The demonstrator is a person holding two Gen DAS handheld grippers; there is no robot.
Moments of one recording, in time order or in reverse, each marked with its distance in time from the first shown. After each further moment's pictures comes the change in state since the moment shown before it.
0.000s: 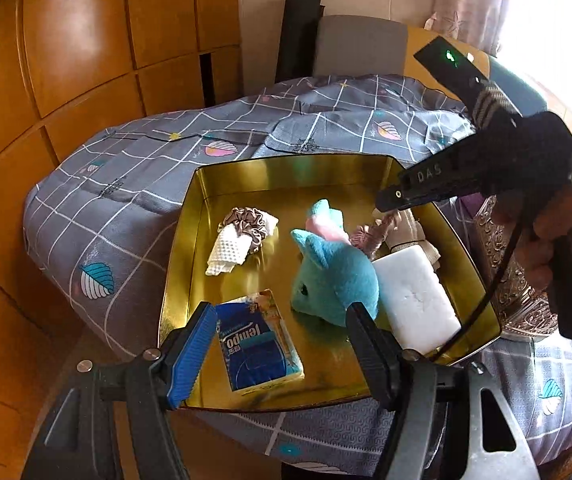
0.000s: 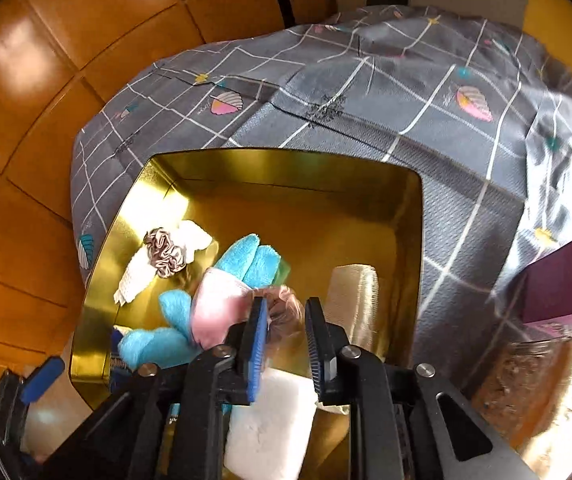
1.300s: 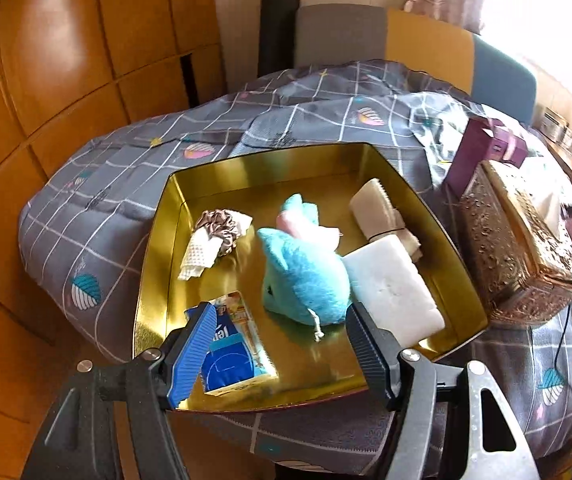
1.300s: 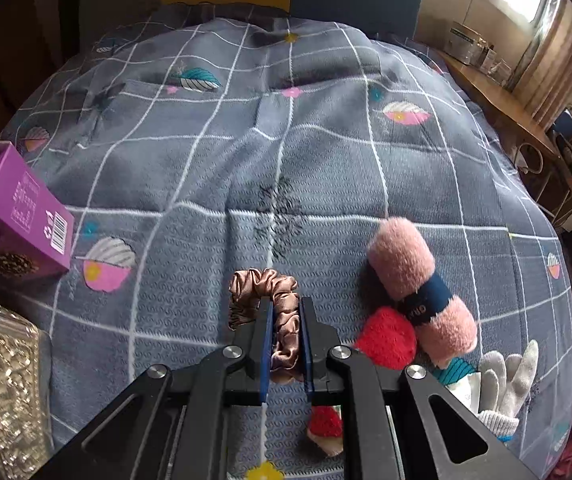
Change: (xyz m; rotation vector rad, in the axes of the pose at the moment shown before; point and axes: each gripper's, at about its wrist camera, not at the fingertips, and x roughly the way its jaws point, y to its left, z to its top) left arm 0.000 -0.032 0.003 0.087 0.026 -0.001; right arm -0.158 -0.375 -0.161 0.537 -0.100 -0.566
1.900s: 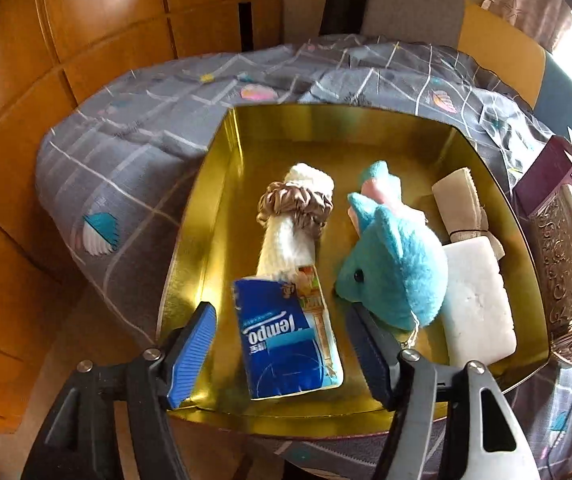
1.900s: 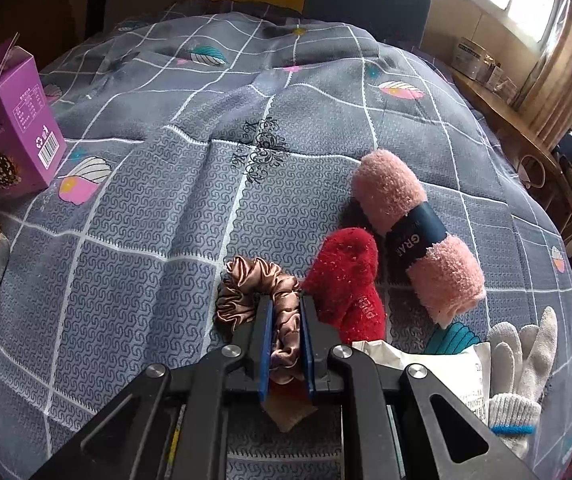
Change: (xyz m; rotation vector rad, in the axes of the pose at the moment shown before) left arm 0.040 0.043 -0.010 -0.186 0.133 0.102; right arm 0.022 -0.025 -0.077 -0.084 -0.064 -0.012
